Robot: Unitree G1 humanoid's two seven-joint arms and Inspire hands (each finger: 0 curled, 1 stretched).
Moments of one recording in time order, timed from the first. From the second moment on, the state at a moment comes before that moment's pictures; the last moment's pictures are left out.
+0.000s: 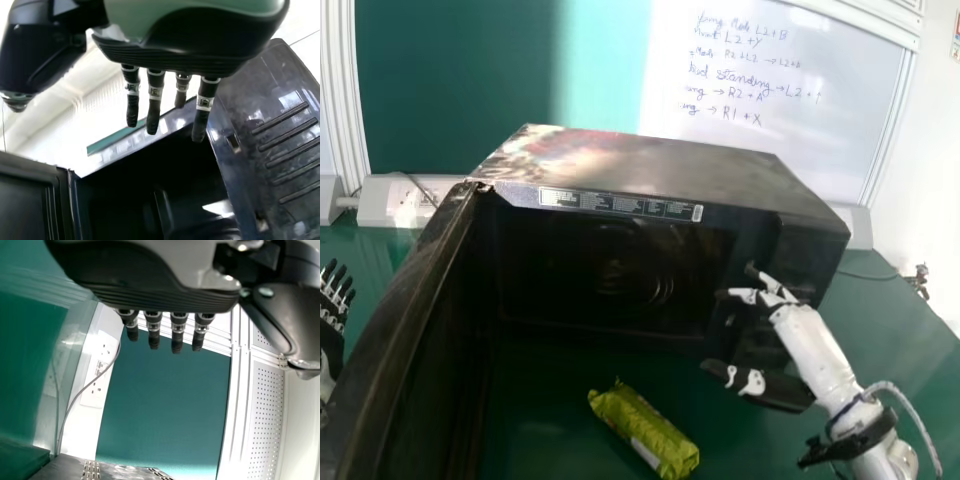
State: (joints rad) left arm -0.04 0.32 0.54 0.39 -0.49 -0.46 -0.38; right arm 0.05 -0.65 -0.24 -0.26 -0.36 -0.48 0.23
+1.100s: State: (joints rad) left arm -0.04 0.31 0.54 0.39 -0.48 -0.46 -0.36; right arm -0.01 -0.88 -0.15 -0.69 -0.36 0.13 0.80
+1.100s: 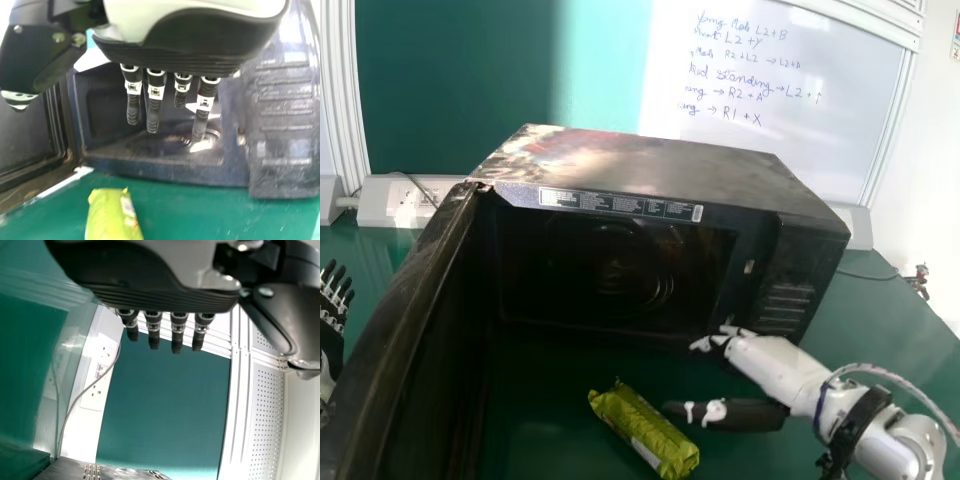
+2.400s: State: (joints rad) left arm -0.03 0.31 0.54 0.36 -0.49 -0.45 -0.37; right arm -0.17 -0.89 0.15 -0.81 -0.77 0.22 1.10
